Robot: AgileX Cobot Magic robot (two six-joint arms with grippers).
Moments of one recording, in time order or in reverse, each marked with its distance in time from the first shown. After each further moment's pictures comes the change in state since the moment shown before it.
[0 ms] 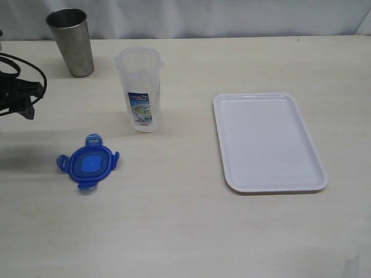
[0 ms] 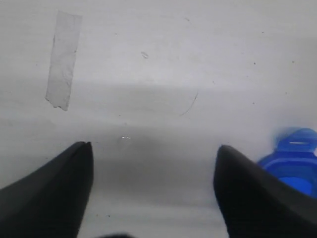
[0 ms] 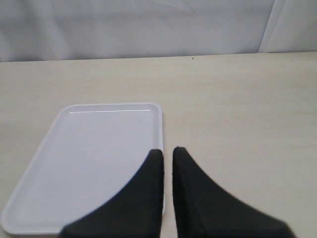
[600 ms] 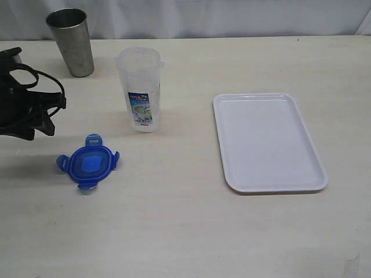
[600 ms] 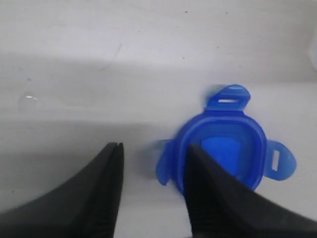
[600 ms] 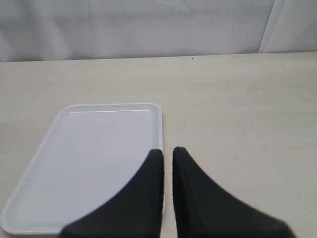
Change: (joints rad) left arm -0.049 0.006 0.080 -0.278 -0.024 0.116; right arm 0.000 0.000 0.000 0.000 0.000 0.000
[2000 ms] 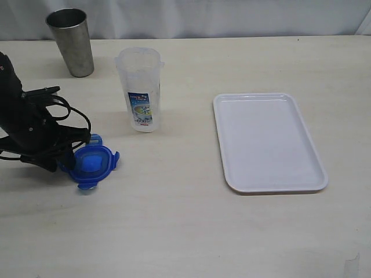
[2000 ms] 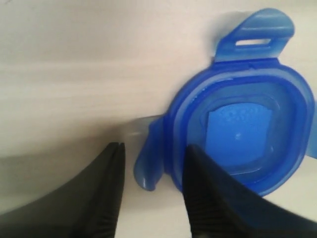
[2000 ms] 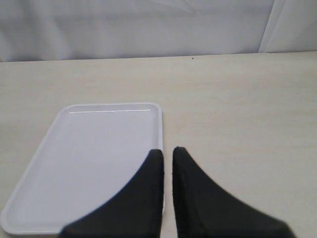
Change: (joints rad) left arm -0.071 0.198 0.000 -0.036 0.007 0.072; right arm 0.000 0.000 0.000 0.000 0.000 0.000
